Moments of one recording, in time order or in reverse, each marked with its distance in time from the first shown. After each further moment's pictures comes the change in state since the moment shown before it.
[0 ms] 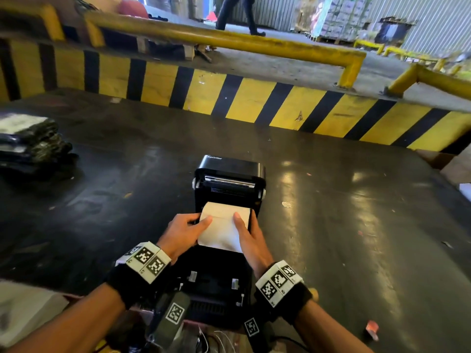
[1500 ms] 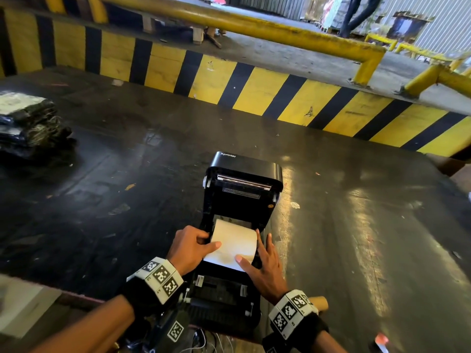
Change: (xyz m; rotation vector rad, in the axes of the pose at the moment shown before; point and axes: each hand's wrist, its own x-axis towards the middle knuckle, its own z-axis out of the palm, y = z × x) left_hand 0.016 -0.045 0.002 0.326 0.077 0.142; right_hand 0.005 0.062 -0.018 -0.632 -0.098 -0.022
